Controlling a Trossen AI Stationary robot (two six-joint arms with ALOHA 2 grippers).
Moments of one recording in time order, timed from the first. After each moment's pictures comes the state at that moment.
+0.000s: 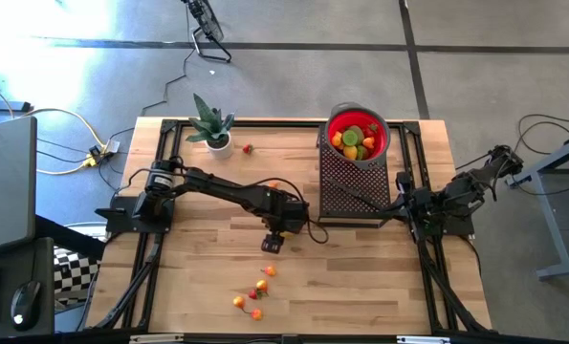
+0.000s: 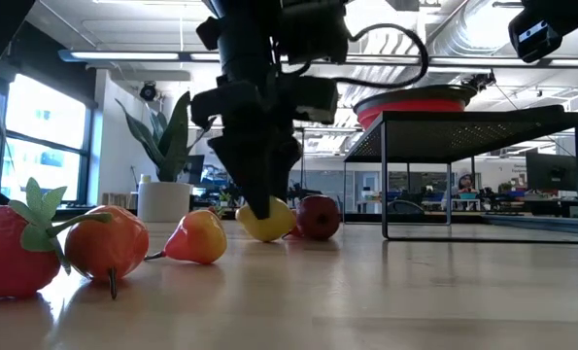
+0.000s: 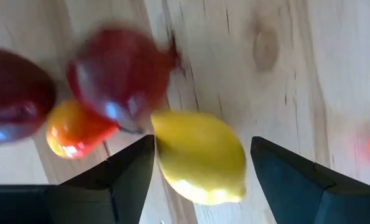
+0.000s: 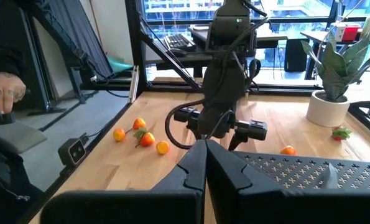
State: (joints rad) left arm -0.09 2.02 1.51 -0.75 0.07 0.12; right arm 0.56 0.23 0.40 -0.29 0.39 0.11
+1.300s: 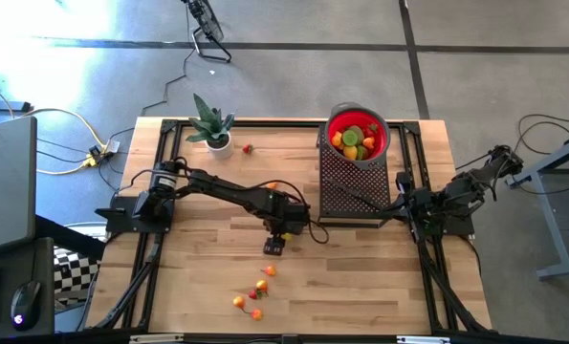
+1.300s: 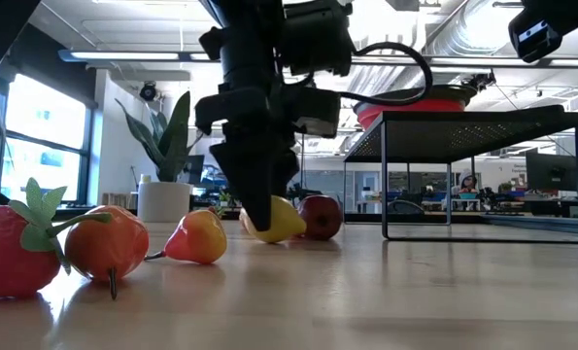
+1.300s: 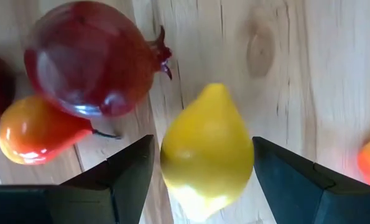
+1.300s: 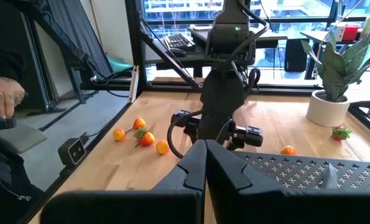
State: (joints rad) left arm -0.09 2.05 1.51 -0.73 0.12 0.04; right arm 0.56 0.23 0.40 -0.29 0.39 0.11
